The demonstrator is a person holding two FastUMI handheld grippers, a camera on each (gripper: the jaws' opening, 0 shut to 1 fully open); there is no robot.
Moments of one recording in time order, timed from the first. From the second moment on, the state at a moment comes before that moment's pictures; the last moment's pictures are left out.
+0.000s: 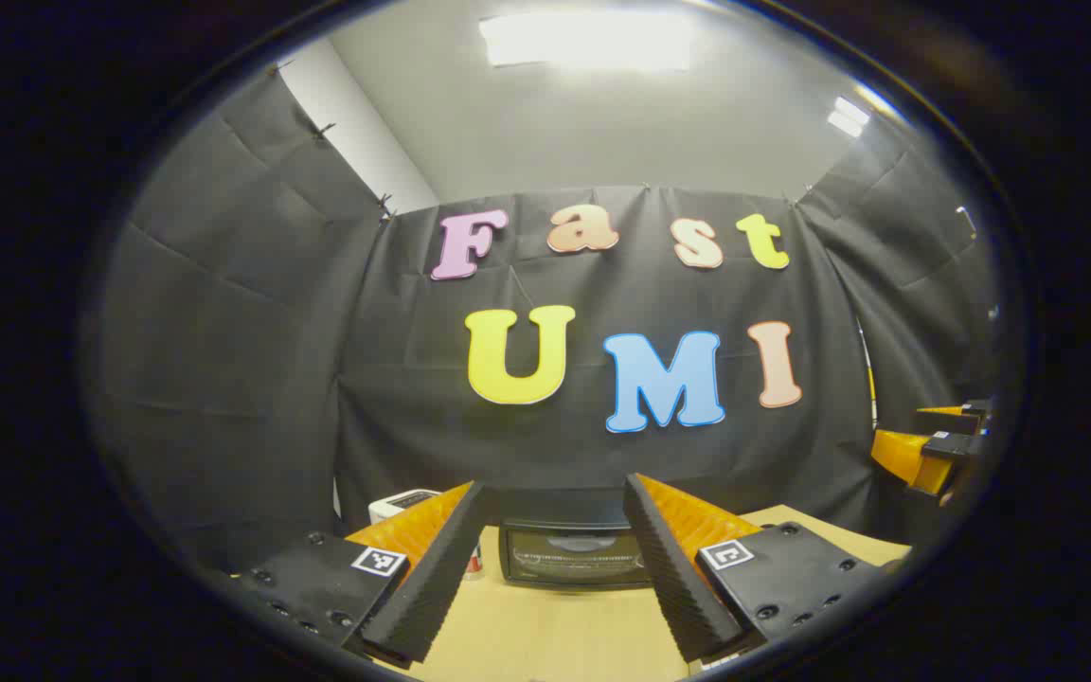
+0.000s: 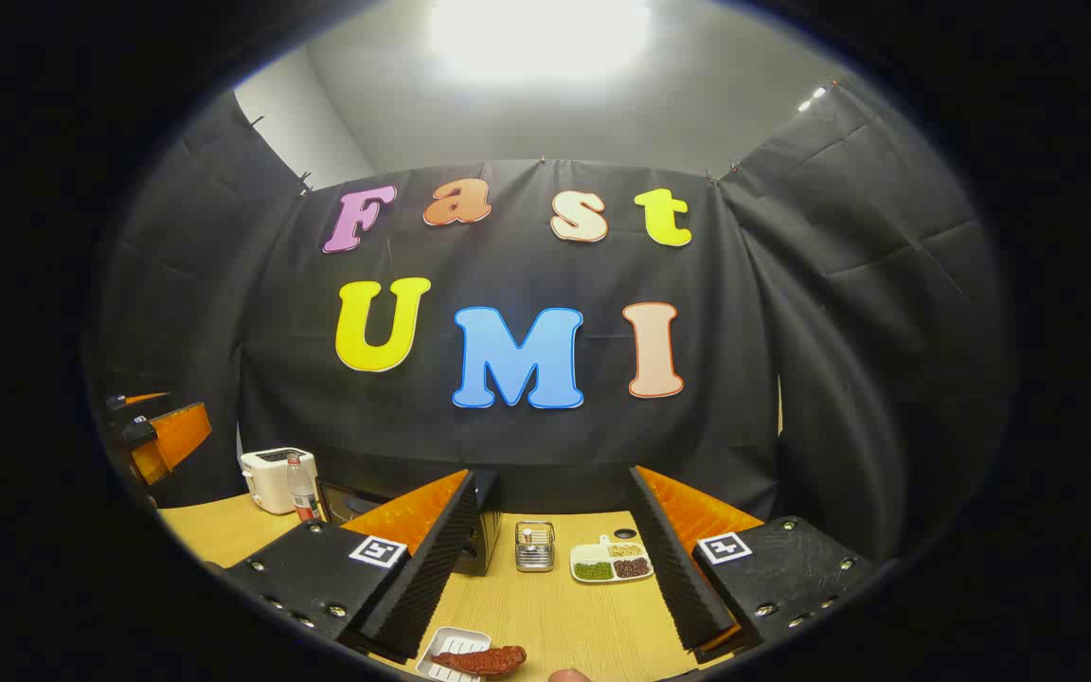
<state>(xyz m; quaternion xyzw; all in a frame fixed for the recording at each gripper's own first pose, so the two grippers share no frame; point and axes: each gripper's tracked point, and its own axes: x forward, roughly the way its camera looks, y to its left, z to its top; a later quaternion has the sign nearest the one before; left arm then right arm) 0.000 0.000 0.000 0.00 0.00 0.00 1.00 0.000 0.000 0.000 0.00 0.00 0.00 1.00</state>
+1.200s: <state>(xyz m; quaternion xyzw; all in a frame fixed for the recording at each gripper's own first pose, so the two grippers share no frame) -0.002 -0.045 -0.005 0.02 0.01 0.01 1.00 -0.005 -0.035 -0.015 -0.01 0.00 0.03 1.00</state>
